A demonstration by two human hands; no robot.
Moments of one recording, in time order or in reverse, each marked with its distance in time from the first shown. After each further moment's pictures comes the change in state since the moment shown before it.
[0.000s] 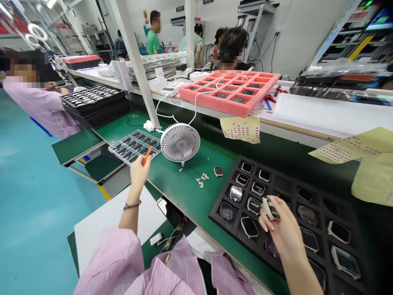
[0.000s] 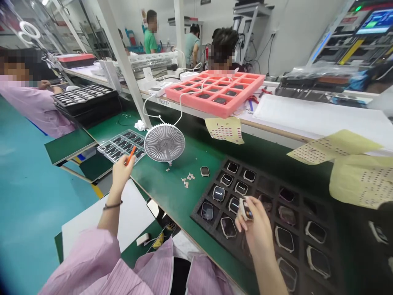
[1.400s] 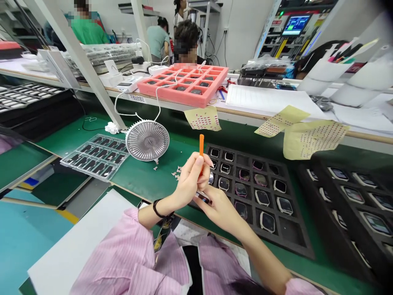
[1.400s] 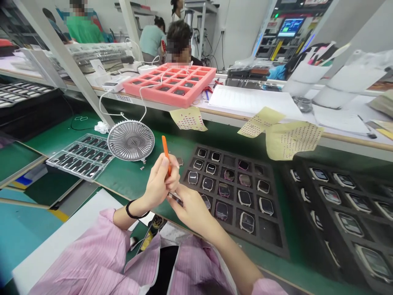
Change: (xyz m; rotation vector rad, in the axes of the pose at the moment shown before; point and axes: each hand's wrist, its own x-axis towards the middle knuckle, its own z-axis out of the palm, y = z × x) left_hand -0.144 0.197 0.002 -1.659 -1.084 0.285; right_hand -0.045 -0.011 0.065 -0.883 -0.598 -0.574
